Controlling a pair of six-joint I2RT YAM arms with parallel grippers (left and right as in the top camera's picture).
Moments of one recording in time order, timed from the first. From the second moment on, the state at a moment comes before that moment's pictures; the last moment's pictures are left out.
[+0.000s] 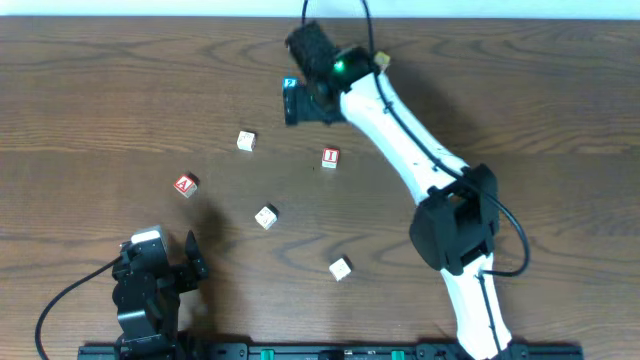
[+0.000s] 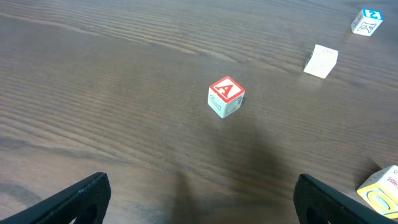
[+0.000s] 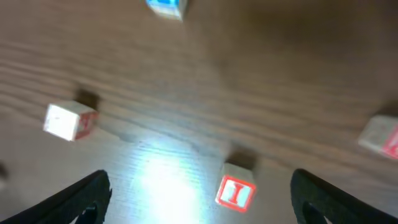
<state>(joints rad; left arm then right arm) 0.16 0.01 0.16 -0.65 -0.02 -0.07 0.57 2.29 2.22 -1.13 0.04 0.47</state>
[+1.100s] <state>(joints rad) 0.16 0.01 0.16 -0.49 0.19 -0.56 0.53 2.24 2.44 -1.17 0.05 0.06</state>
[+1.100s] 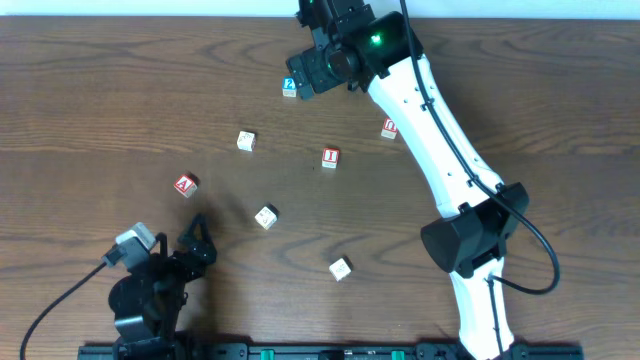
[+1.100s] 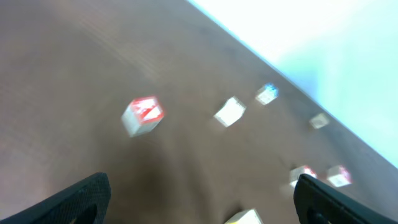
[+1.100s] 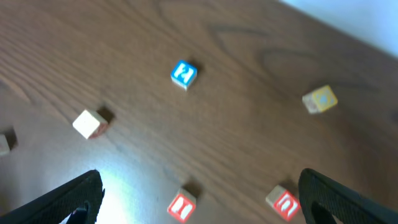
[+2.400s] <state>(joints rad) -0.07 1.33 0.77 -0.50 -0.22 -0.12 0.20 2.07 2.44 -1.46 -0.22 0.02</state>
